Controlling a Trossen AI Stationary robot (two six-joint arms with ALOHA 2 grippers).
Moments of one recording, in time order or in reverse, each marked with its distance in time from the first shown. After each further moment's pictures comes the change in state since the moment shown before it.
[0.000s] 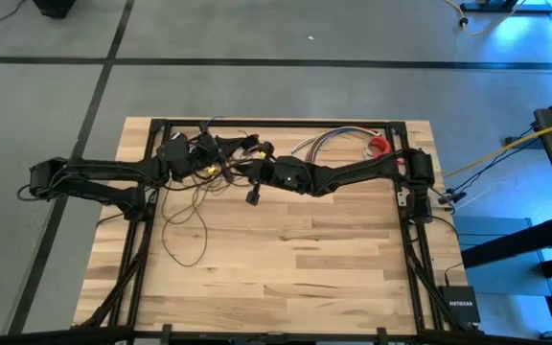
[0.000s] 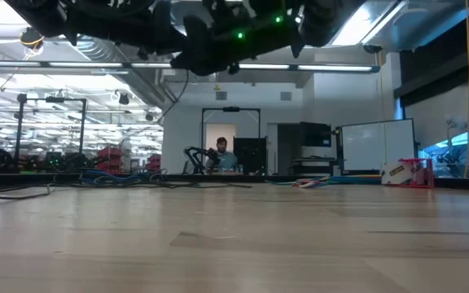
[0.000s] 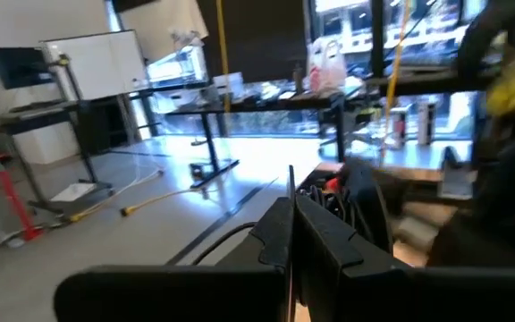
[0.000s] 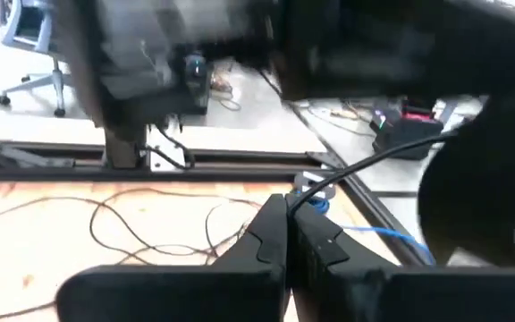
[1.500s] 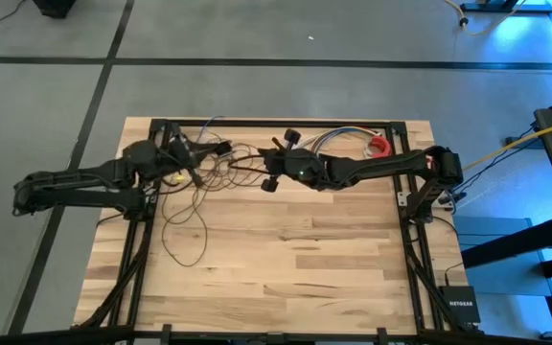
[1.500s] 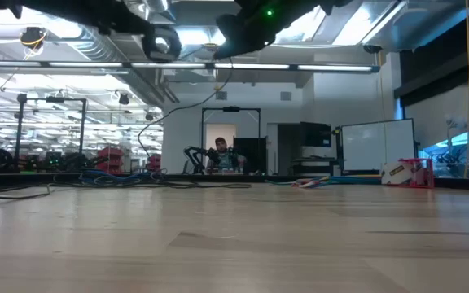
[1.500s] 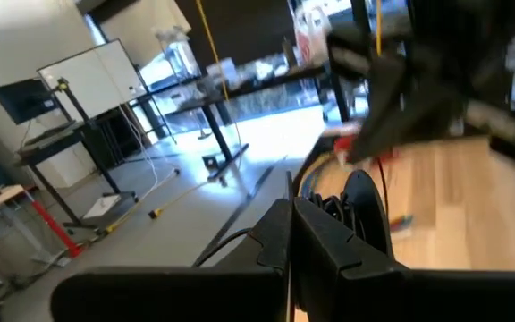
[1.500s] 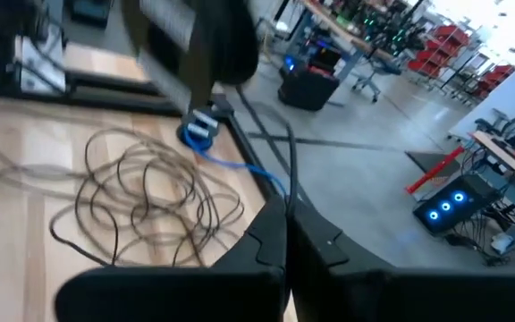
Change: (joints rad) left arm -0.038 -0.415 0.000 -0.510 -0.029 0.192; right arm 0.006 -0.222 -0.002 -0.398 0.317 -0.142
